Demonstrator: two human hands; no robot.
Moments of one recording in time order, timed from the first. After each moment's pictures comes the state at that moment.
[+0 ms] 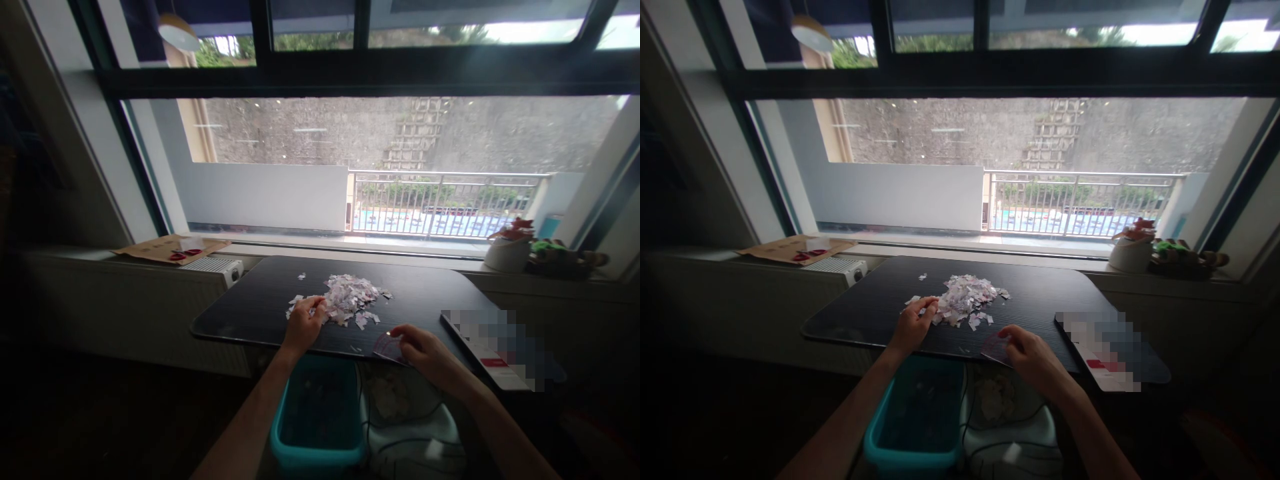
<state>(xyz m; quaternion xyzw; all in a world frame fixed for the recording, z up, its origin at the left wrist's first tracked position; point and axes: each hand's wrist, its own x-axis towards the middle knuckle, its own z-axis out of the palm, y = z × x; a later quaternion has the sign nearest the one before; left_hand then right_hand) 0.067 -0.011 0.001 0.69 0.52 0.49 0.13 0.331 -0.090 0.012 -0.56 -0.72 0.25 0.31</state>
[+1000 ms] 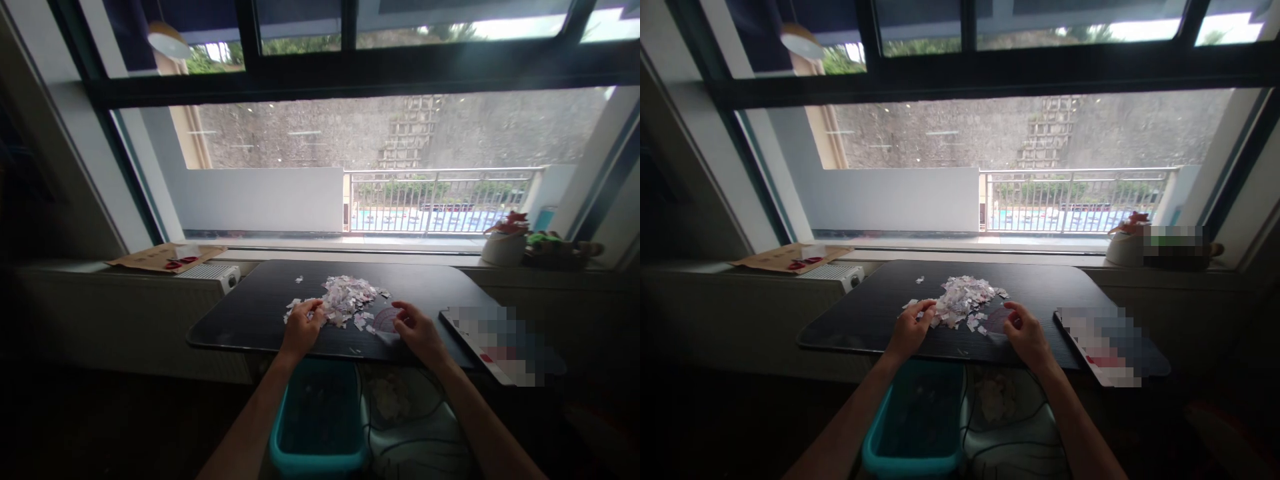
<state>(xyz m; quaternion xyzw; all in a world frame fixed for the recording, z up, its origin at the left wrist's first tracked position) 0.066 -0.012 0.003 0.69 0.53 0.48 0.13 0.325 -0.047 -0.007 -0.57 -0.63 0.18 0.49</state>
